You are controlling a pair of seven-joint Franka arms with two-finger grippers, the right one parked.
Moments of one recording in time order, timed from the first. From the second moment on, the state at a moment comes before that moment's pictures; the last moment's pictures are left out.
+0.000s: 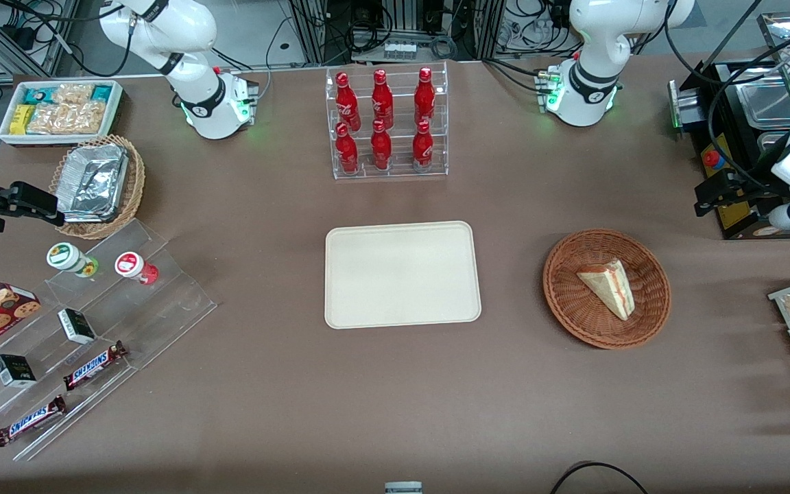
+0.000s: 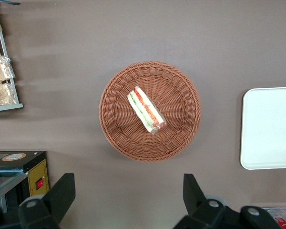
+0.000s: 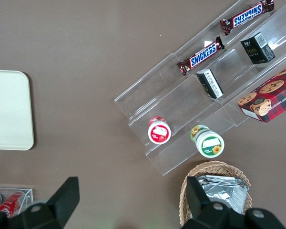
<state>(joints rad) 0.02 0.00 -0.05 -1.62 0.01 1.61 -0.03</state>
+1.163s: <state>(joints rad) -0.01 0.25 -0.05 -1.76 0.01 2.02 -0.40</state>
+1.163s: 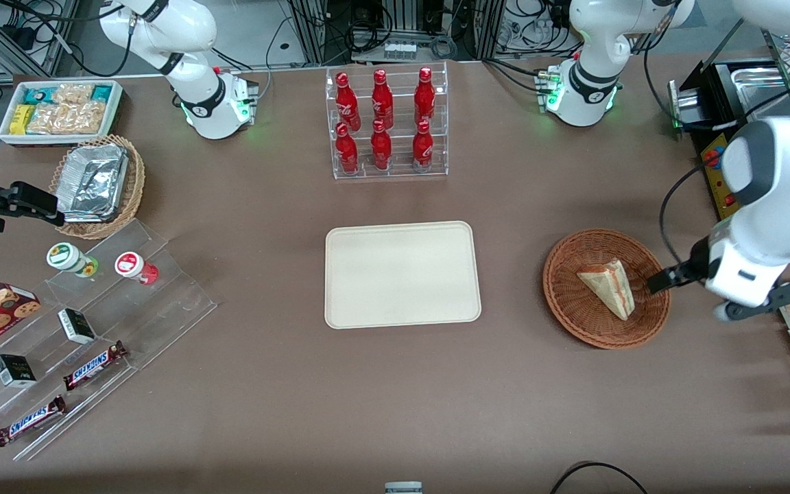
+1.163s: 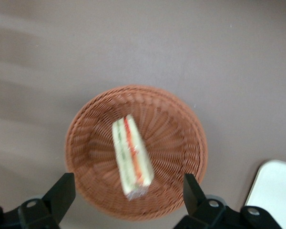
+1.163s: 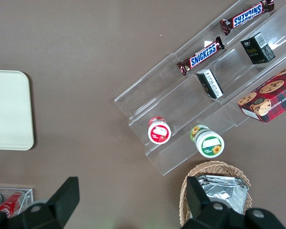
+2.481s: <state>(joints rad) -0.05 0.22 -0.05 -2.16 0.01 2.40 -0.57</state>
